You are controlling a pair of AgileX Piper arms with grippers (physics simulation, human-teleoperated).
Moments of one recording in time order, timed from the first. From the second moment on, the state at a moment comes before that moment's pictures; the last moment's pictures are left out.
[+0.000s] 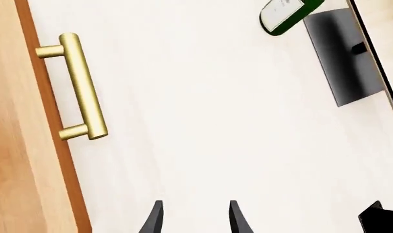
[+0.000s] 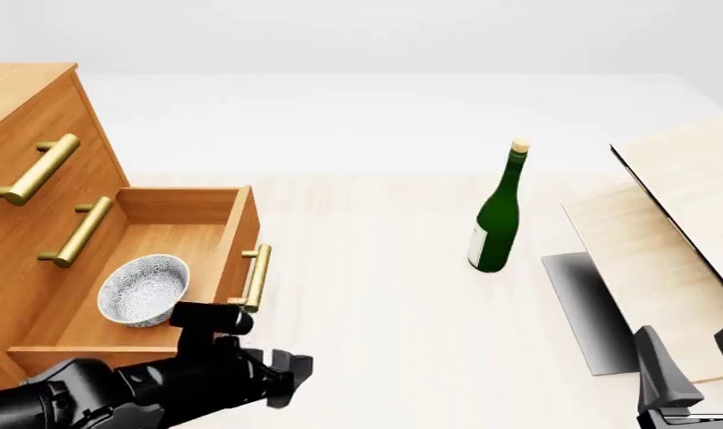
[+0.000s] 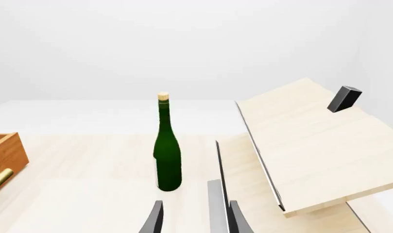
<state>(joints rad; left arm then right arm) -0.74 1.22 -0.41 0.02 -0.53 0.00 0.00 -0.01 0.01 0.00</state>
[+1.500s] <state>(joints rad) 0.12 1.33 -0.28 -0.19 -0.17 0.00 0.00 -0.01 0.01 0.00</state>
